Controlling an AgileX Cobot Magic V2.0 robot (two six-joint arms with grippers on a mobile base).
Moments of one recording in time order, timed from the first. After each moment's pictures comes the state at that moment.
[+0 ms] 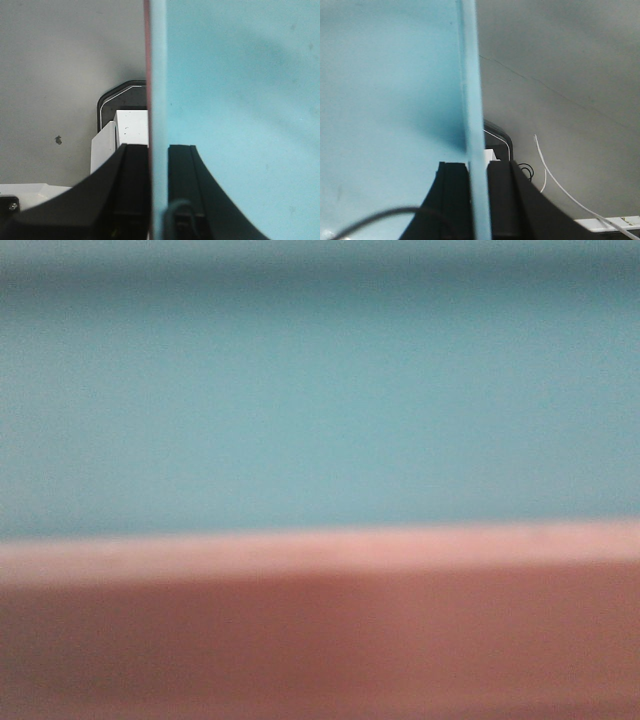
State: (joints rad) left arm -0.94 1.31 -1.17 0.02 1.27 -0.90; right arm 0.96 1.28 -1.10 -0.22 1.26 1.06
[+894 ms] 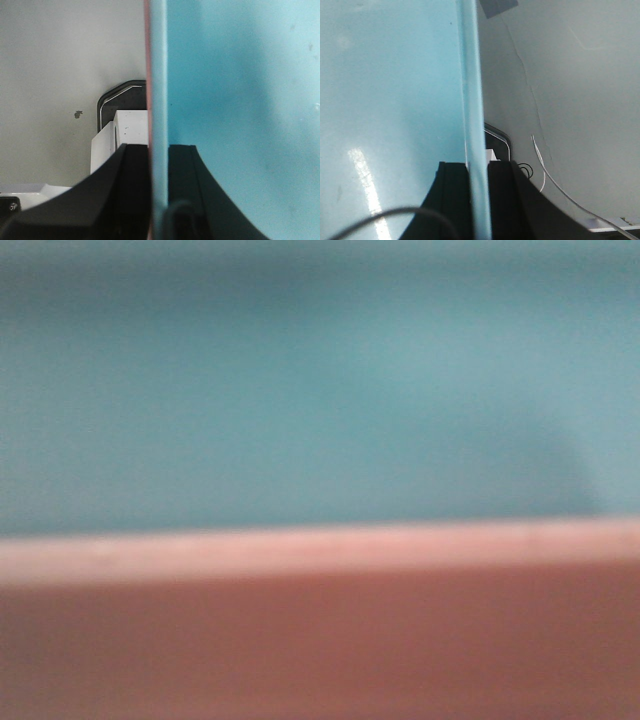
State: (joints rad) left arm -0.94 1.31 -1.17 0.02 1.27 -0.90; right arm 0.96 1.28 -1.10 -0.22 1.26 1.06
